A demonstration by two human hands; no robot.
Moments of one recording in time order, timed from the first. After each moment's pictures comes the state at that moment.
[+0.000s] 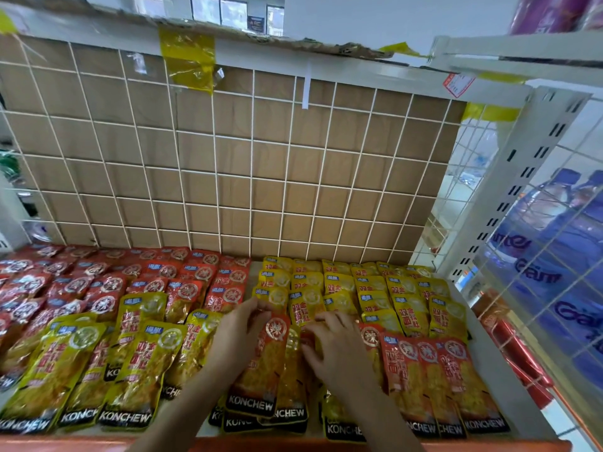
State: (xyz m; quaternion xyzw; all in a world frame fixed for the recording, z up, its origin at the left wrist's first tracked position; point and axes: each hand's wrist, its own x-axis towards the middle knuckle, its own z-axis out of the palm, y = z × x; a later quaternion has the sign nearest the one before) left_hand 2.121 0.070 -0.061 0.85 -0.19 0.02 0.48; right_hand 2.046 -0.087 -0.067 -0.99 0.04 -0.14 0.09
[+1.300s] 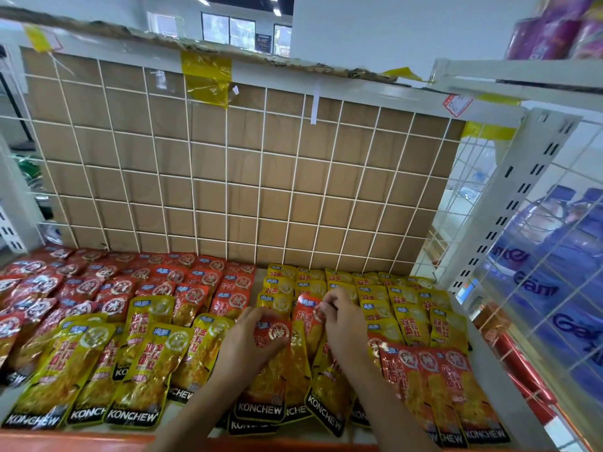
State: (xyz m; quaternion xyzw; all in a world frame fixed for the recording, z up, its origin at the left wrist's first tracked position) left_hand 2.110 0.074 -0.067 0.86 -0.20 0.01 0.48; right_hand 2.090 -0.099 -0.063 -0.91 0.13 -0.24 0.32
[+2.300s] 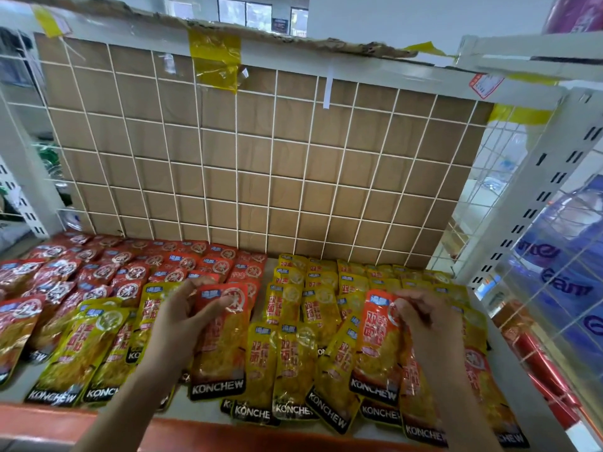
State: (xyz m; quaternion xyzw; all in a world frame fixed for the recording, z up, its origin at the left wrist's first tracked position) left_hand 2.106 0.139 -0.019 0.68 -0.03 -0.02 0.74; right_hand 2.023 -0.153 -0.014 -0.81 0.13 -0.31 0.49
